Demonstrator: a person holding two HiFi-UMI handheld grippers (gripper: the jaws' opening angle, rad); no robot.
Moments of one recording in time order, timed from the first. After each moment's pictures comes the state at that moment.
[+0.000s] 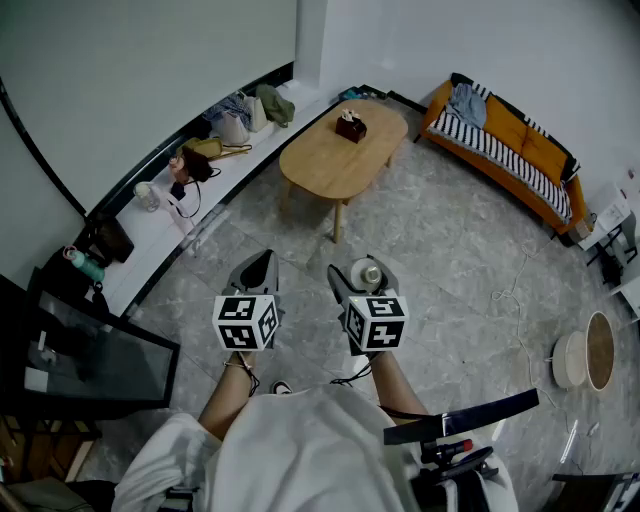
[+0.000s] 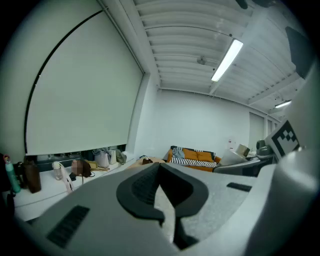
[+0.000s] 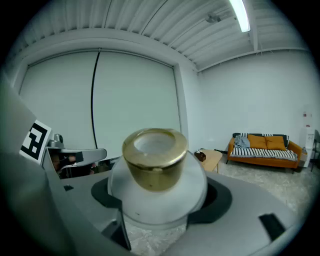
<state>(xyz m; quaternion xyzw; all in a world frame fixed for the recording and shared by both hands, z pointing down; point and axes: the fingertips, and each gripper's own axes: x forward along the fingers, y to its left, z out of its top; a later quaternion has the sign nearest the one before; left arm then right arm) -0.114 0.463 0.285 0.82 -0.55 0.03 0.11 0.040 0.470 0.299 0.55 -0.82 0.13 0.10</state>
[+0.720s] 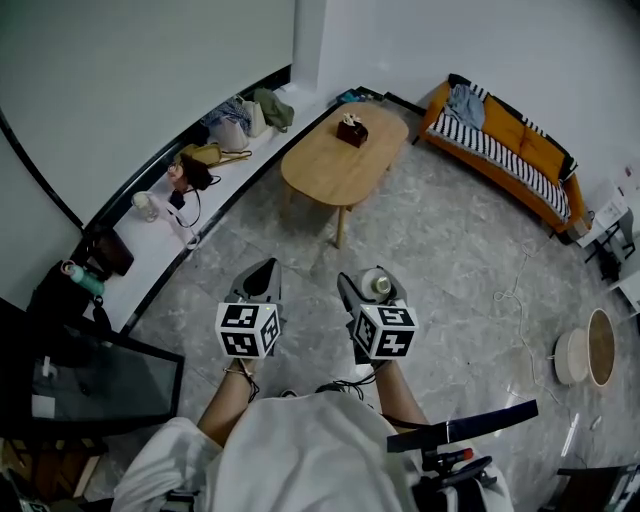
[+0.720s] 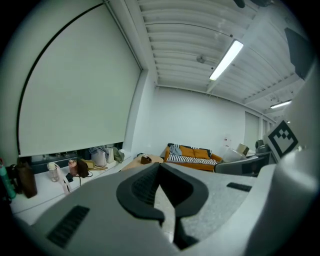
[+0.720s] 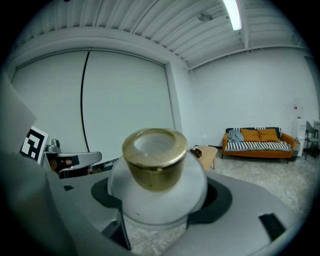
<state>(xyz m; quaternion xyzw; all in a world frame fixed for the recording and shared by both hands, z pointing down) -0.149 0.433 0.298 0.84 -0.53 0.04 0.12 0.020 0.448 0.312 0.58 -0.79 0.17 0.09</state>
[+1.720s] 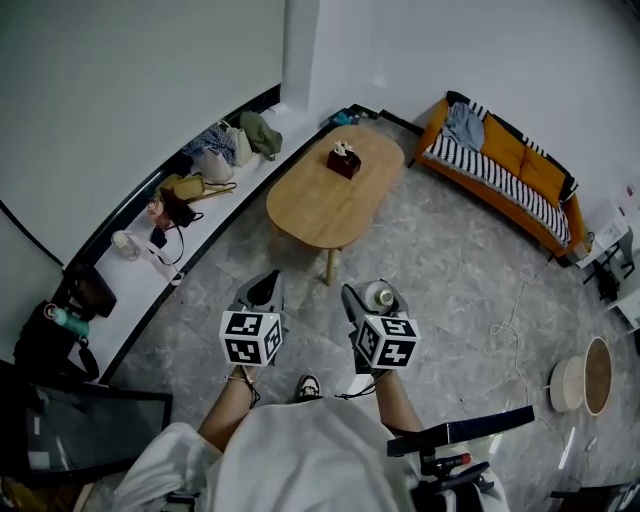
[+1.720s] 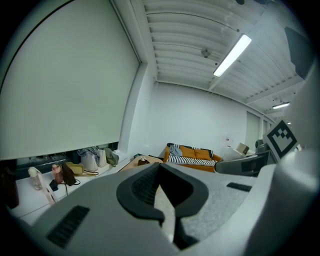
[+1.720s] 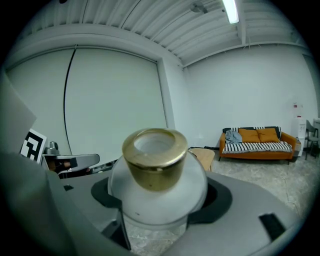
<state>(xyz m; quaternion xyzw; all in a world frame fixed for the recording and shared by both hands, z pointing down) -0.093 0.252 0.306 0.85 -0.51 0.05 0.13 0.082 0.271 0.316 0.60 -0.78 0.18 0.08</state>
